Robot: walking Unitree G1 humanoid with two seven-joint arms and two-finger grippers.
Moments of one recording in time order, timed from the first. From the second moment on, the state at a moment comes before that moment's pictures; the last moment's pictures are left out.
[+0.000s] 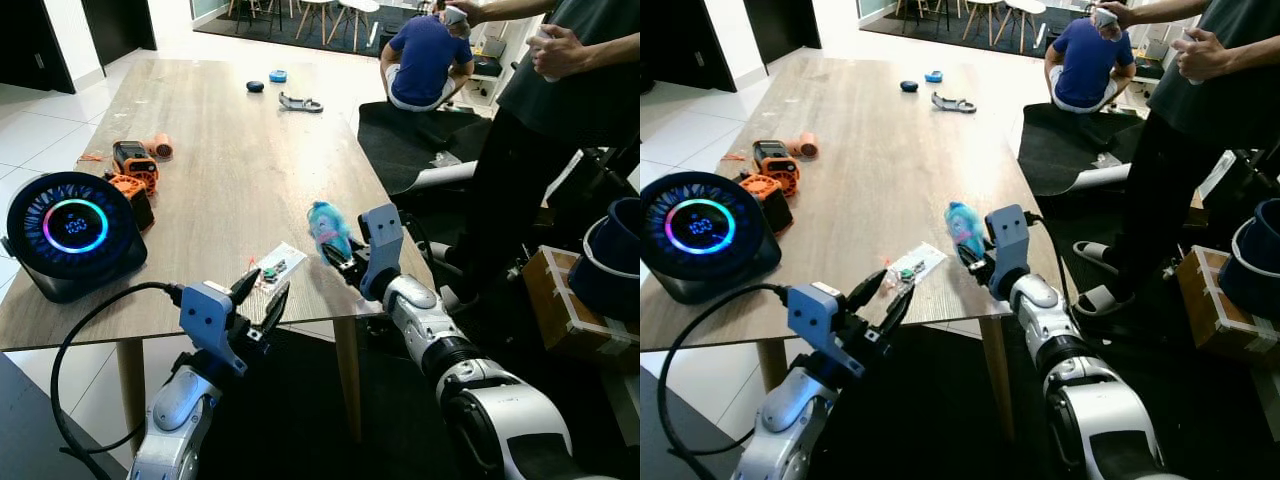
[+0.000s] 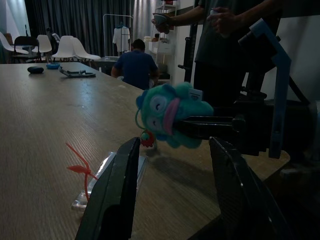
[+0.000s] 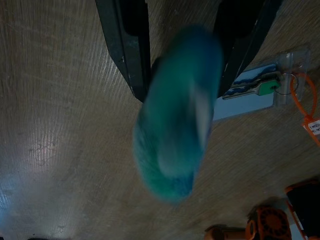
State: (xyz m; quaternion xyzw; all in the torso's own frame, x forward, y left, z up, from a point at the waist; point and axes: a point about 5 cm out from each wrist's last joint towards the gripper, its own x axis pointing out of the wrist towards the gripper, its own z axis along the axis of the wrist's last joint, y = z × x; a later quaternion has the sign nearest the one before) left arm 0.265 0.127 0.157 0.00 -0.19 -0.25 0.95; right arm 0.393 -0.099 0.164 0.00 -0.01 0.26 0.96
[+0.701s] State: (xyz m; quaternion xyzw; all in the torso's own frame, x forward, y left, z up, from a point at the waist) left arm 0.266 0.127 0.156 0.00 -0.19 -0.25 0.95; right arm 0.394 -0.099 0.166 0.01 -0.02 0.27 0.96
